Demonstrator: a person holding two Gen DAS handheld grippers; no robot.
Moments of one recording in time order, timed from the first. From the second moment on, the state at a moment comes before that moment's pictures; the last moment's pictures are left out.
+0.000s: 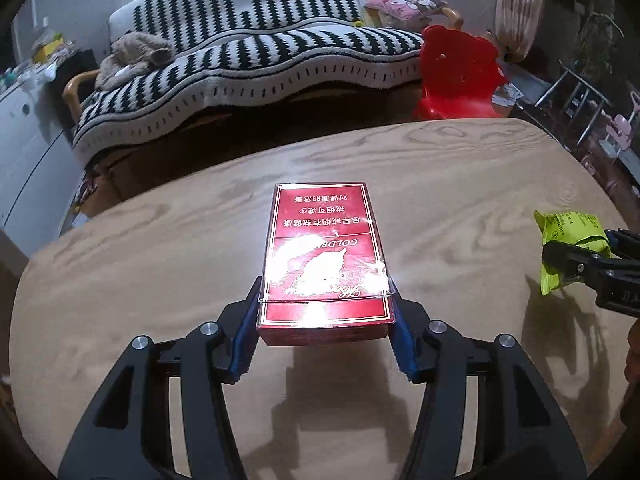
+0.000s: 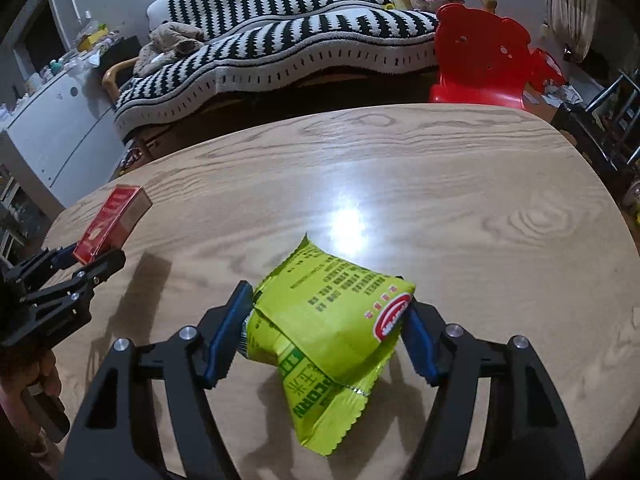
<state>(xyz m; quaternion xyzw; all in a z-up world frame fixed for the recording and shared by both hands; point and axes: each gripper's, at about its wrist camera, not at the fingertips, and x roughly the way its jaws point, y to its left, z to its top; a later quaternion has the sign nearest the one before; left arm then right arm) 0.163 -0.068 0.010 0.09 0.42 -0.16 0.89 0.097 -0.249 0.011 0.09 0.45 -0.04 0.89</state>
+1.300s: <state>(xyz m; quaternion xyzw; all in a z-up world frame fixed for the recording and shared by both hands) -0.138 -0.252 0.020 0.13 0.41 -0.33 0.84 -0.276 -0.399 0.048 0.15 0.40 -0.20 0.88</state>
